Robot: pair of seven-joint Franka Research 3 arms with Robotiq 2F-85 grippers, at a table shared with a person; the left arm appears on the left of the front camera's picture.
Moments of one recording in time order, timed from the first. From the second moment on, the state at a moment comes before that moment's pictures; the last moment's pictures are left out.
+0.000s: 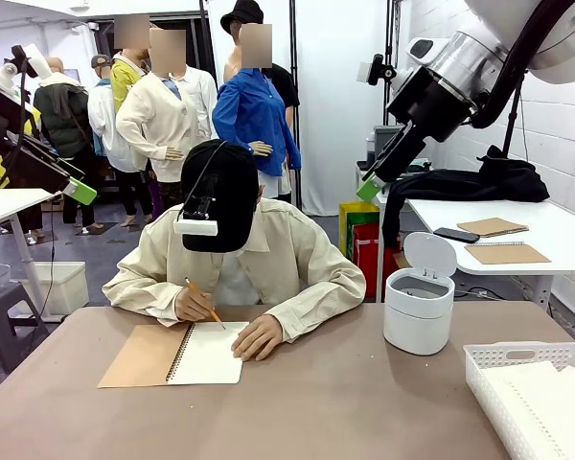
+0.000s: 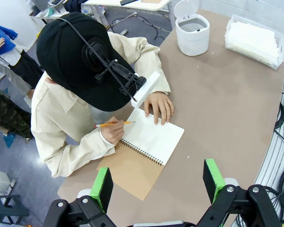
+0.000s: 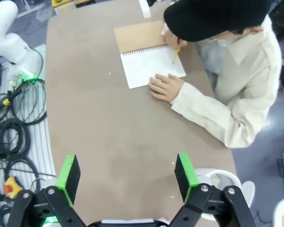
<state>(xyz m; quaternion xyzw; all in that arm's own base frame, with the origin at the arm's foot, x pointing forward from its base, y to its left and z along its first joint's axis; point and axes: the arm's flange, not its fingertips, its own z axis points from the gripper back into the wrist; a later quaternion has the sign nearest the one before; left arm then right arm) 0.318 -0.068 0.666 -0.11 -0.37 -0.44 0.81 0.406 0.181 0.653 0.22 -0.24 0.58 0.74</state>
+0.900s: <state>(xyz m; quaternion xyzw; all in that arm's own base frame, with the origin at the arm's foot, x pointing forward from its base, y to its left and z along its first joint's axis) 0.318 -0.068 0.666 -0.11 -0.37 -0.44 0.81 0.379 0.222 0.655 0.14 -0.26 0.53 0.79</state>
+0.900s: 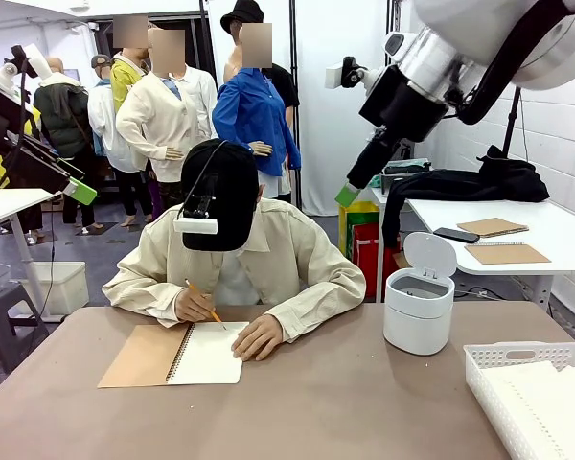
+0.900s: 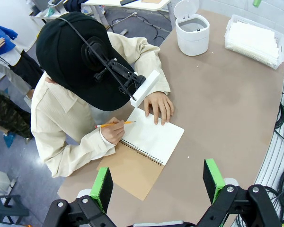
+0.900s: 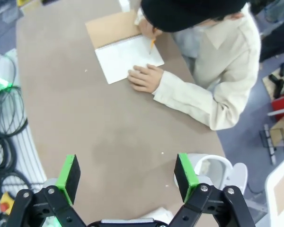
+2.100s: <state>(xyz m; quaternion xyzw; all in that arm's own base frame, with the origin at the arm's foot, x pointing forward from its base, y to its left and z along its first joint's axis) 0.318 -0.068 0.666 -0.11 -0.37 -0.44 0.81 0.383 0.242 0.644 0.14 -0.29 0.50 0.80</state>
